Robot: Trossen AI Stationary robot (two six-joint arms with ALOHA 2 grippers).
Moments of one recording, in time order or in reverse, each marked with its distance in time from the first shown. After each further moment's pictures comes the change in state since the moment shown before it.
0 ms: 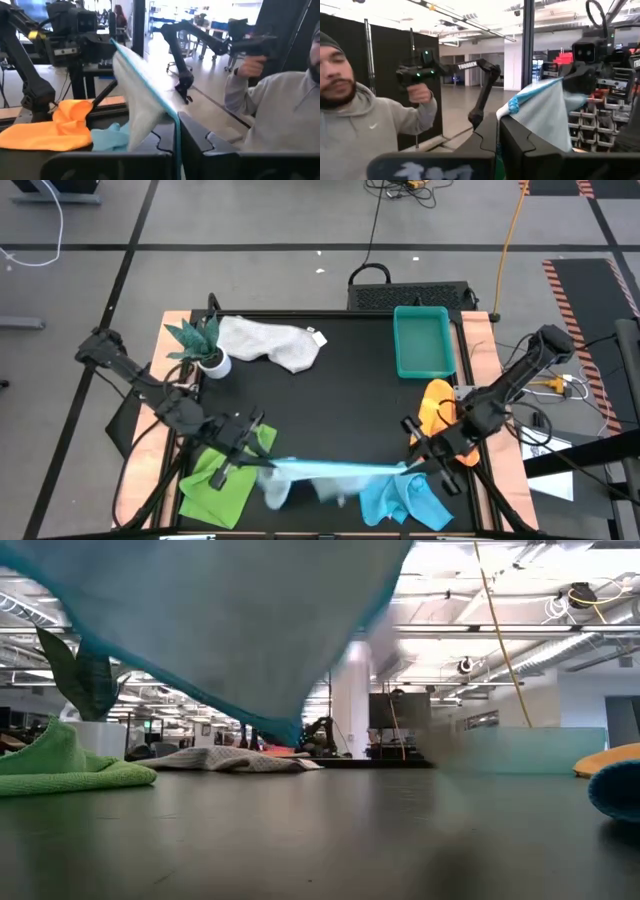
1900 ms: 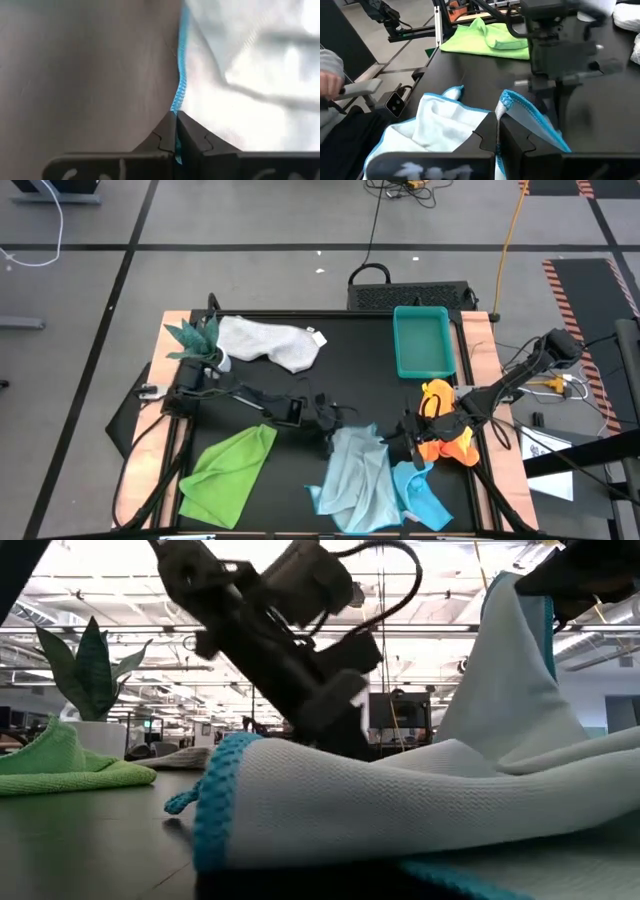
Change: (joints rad) left arm 0.458 0.900 0.176 -0.054 -0.011 -0.015; right arm -0.172 -0.044 -0.226 -0.465 0.179 0.401
